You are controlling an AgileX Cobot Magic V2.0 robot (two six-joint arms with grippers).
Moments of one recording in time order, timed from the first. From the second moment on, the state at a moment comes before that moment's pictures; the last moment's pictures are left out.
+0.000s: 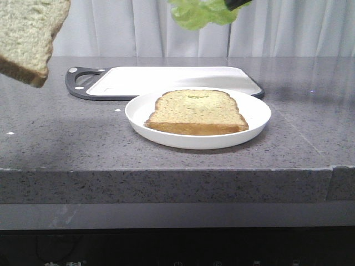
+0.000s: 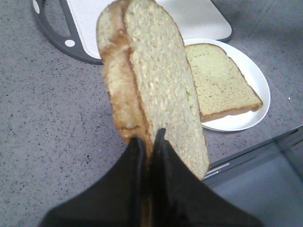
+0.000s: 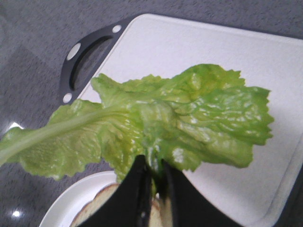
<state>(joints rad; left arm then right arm) -0.46 0.76 -0.87 -0.13 0.78 -0.08 0.15 1.69 -1.54 0.80 0.79 -0.58</state>
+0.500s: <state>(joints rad) -0.46 0.76 -0.87 -0.13 0.76 -0.08 0.15 1.49 -1.03 1.30 0.88 -1.37</state>
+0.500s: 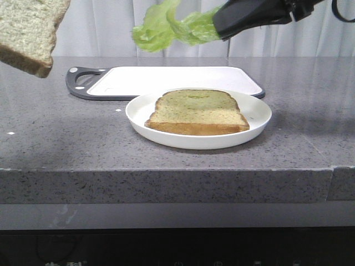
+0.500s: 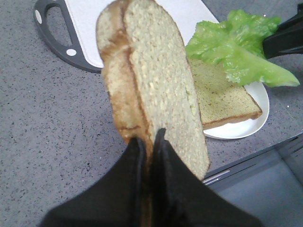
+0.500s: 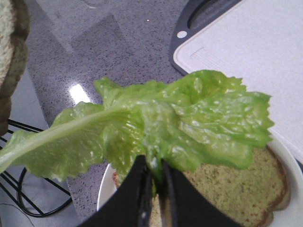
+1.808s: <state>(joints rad) -0.46 0.76 -0.87 -0.13 0.76 -0.08 0.15 1.33 -0.98 0.89 0.91 -0.84</state>
